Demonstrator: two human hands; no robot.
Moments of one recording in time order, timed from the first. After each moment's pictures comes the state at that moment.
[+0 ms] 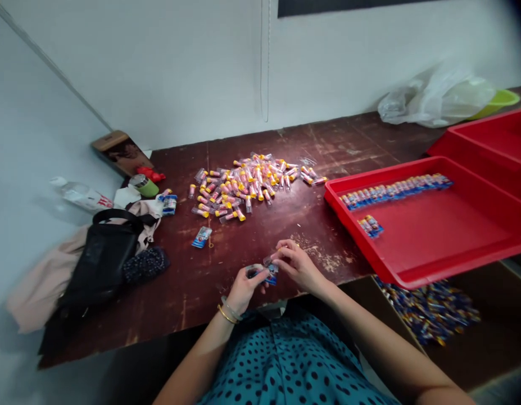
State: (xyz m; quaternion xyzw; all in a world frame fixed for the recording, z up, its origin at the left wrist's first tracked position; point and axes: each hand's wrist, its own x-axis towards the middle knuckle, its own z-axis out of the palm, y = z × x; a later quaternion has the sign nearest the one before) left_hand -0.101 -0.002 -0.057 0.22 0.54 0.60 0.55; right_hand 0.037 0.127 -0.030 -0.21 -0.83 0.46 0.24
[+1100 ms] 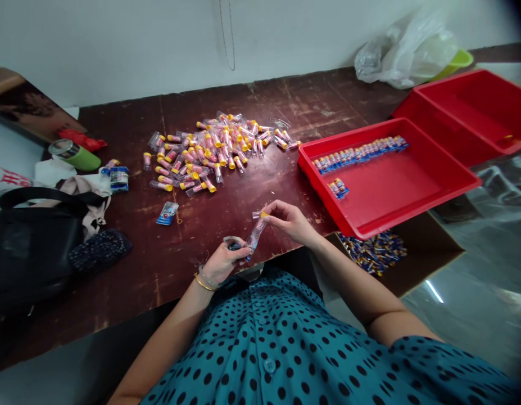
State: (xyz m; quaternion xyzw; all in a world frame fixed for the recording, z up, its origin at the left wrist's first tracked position) left_hand -0.094 0.003 -0.049 0.13 0.49 0.55 0.66; right_hand 0.063 0.153 -0.001 -0.26 -0.68 0.64 0.24
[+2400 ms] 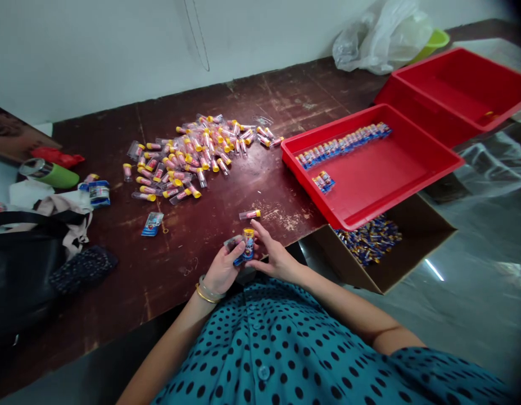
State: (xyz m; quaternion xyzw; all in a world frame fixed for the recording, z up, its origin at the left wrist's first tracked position) left_hand -0.060 0.015 -0.033 0.11 0.41 0.58 0.69; right_hand 0.096 0.086 -0.040 -0.24 -0.75 0.57 0.21
